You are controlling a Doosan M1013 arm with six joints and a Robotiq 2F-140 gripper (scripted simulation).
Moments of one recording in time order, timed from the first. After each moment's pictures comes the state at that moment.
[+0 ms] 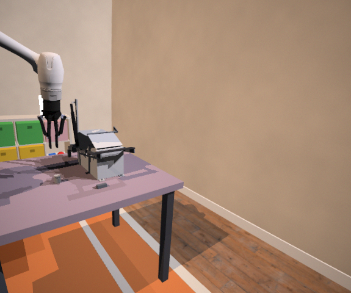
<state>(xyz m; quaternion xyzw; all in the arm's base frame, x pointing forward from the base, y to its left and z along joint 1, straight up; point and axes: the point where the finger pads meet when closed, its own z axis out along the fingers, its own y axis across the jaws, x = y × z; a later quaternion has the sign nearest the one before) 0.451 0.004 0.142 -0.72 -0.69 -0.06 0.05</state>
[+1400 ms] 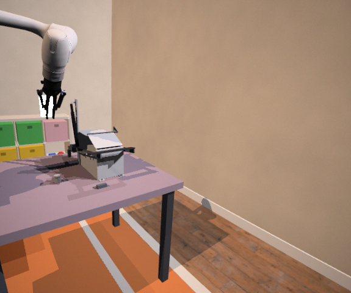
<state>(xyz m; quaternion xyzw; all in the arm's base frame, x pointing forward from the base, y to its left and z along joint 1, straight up) 0.461 0.072 0.281 -0.68 -0.67 -0.21 0.20</state>
